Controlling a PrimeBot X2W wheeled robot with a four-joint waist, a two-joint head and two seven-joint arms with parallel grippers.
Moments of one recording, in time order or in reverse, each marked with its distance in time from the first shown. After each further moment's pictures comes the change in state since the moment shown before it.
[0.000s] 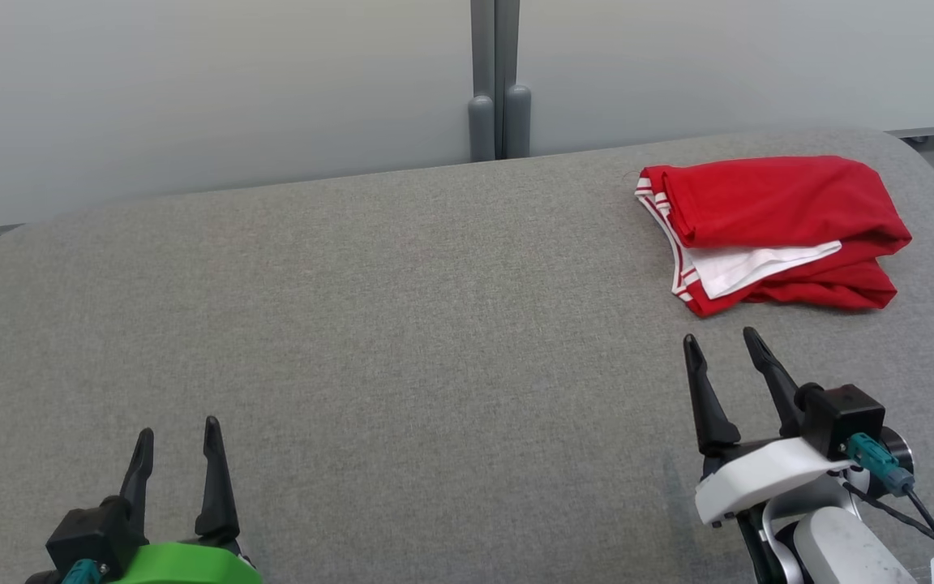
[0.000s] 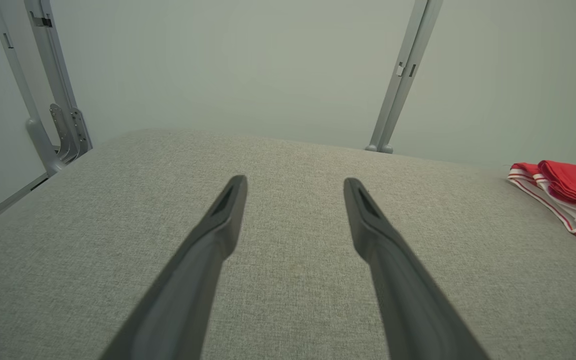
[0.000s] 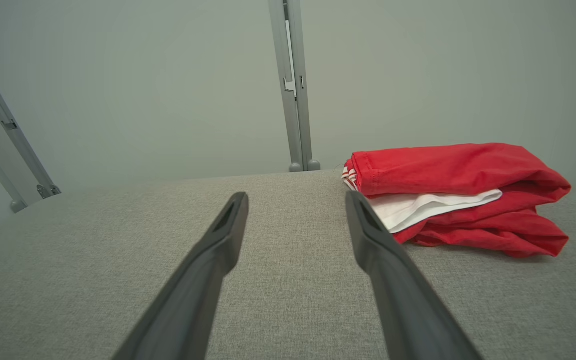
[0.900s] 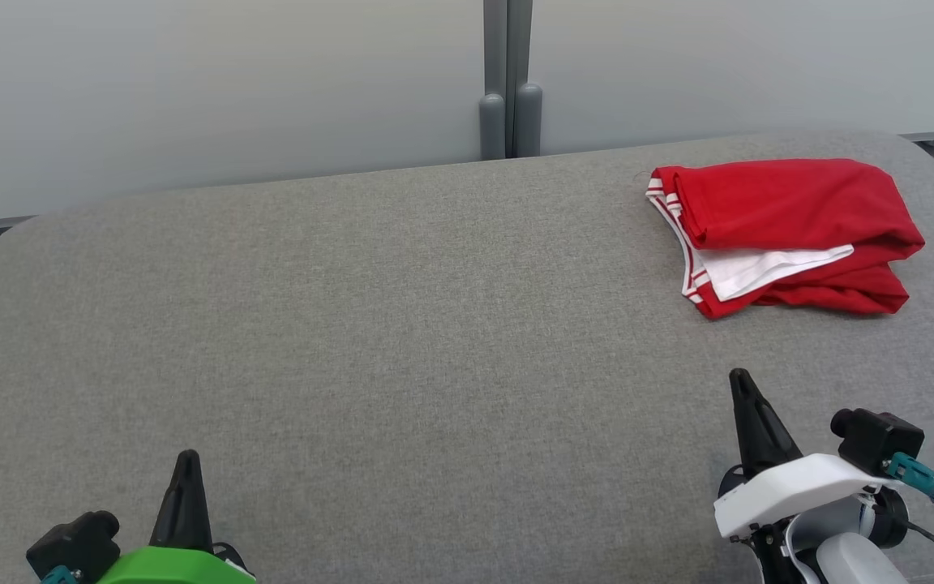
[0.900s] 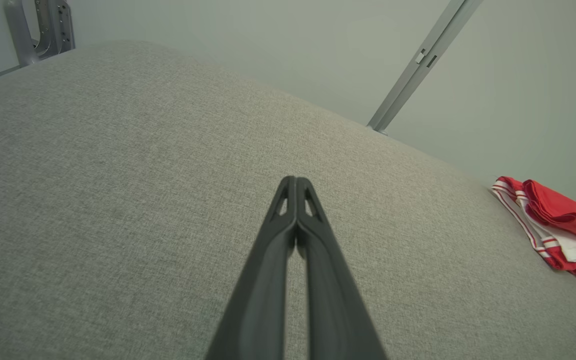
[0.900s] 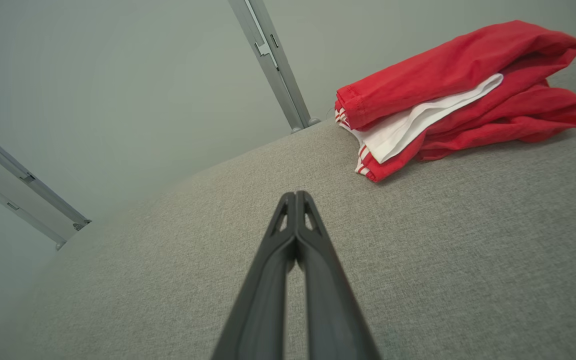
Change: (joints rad) left arm 0.001 -0.017 0.012 0.067 -0.230 -0.039 0.058; right arm 0.056 0.027 -0.052 0.026 0.261 0.037 0.037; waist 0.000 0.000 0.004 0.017
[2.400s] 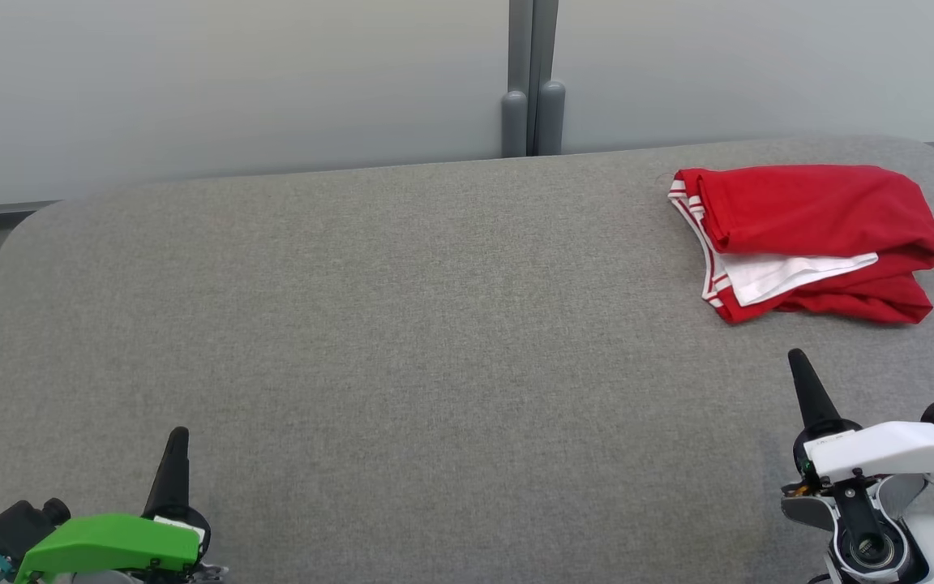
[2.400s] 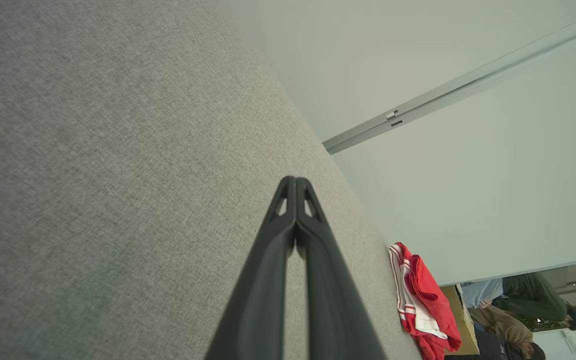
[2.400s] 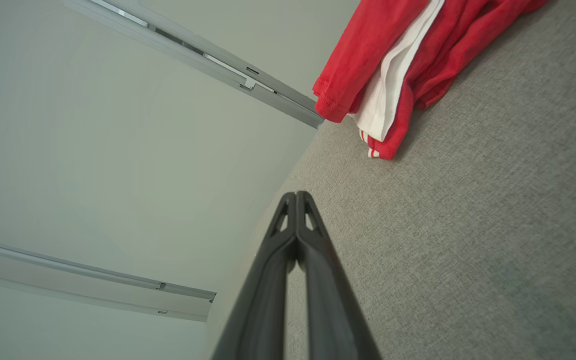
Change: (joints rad) left arm -0.087 0.000 0.073 0.070 -0.559 -0.097 0.148; right arm -0.042 0.003 -0.179 0.035 0.613 0.099 0.140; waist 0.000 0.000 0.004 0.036
